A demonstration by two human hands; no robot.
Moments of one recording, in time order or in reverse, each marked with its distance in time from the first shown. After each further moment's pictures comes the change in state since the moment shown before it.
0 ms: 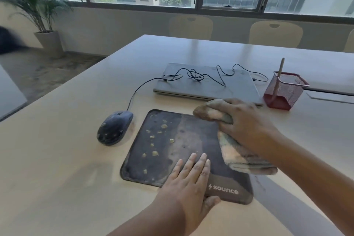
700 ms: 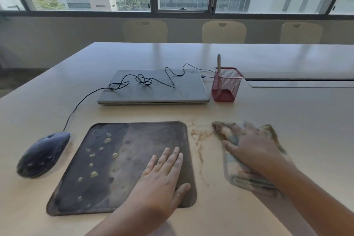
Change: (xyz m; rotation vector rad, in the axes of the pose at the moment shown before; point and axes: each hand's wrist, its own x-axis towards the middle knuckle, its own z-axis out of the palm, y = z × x) left_hand 0.061 0.032 0.008 -0.011 -0.197 0.003; right_hand -0.079 0.126 0.002 -0.240 -0.254 0.636
